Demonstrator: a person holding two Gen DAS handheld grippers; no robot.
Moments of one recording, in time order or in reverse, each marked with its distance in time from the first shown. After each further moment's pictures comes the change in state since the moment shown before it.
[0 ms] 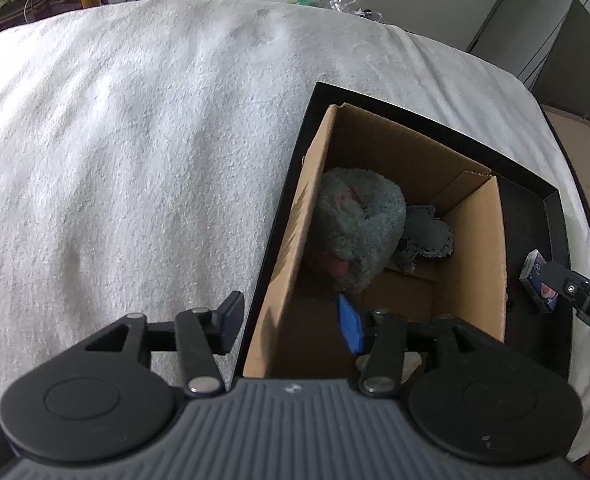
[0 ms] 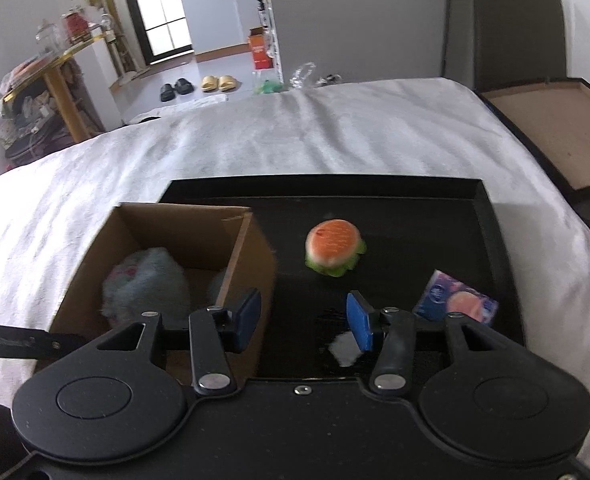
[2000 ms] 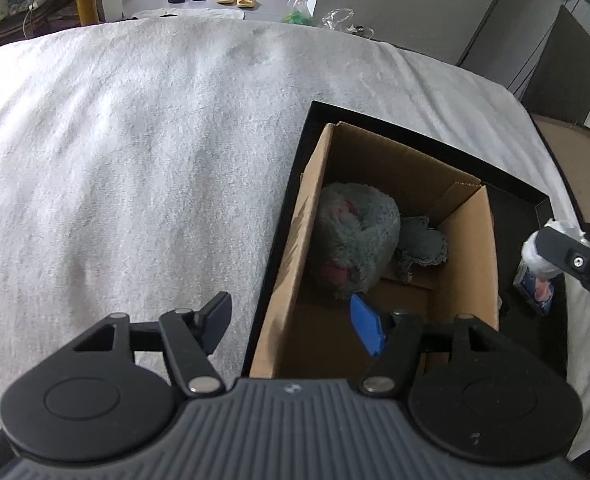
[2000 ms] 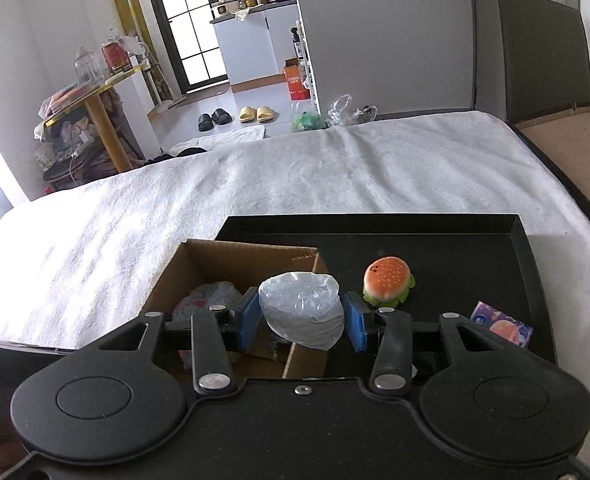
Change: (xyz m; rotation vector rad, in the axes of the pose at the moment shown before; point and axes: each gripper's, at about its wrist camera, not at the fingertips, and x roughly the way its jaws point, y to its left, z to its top) left arm -0.011 0.006 -0.004 0.013 -0.057 -0.019; right arm -0.023 0.028 0.014 -0.017 -0.091 0.119
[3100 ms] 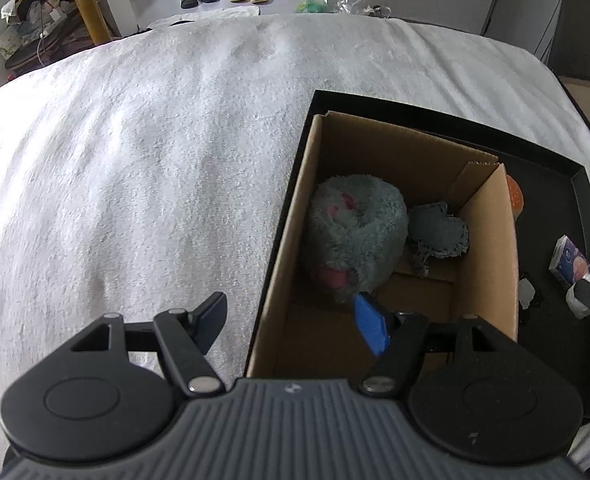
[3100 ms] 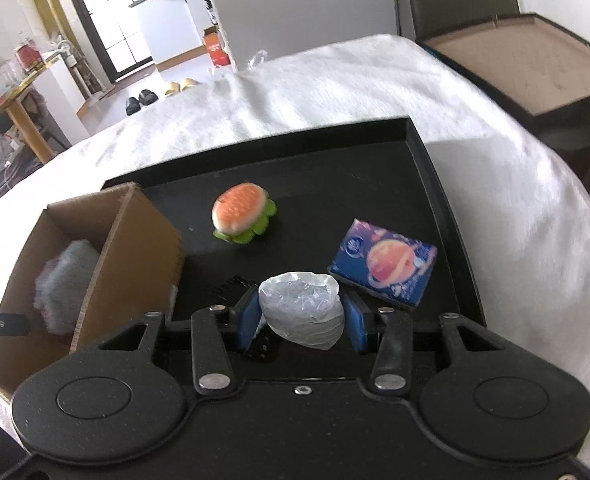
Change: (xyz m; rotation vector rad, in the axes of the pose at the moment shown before) left arm 0.010 -0.040 0.008 0.083 0.036 0.172; right arm 0.022 -0.104 -0.051 0.158 0.100 -0.133
